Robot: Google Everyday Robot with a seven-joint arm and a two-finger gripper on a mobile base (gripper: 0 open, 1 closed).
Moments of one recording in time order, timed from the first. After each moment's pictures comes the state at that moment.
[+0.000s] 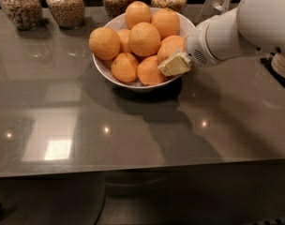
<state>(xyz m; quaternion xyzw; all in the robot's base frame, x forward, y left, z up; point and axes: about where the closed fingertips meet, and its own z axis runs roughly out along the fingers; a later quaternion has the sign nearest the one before) 0.588 -0.102 0.936 -0.43 0.79 0.03 0.43</state>
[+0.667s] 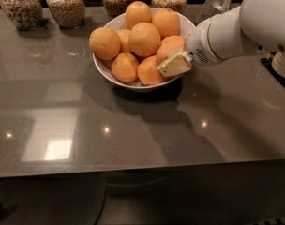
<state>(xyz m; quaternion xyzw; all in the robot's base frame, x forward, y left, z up) 0.588 -0.100 0.941 -0.43 0.79 0.03 0.44</state>
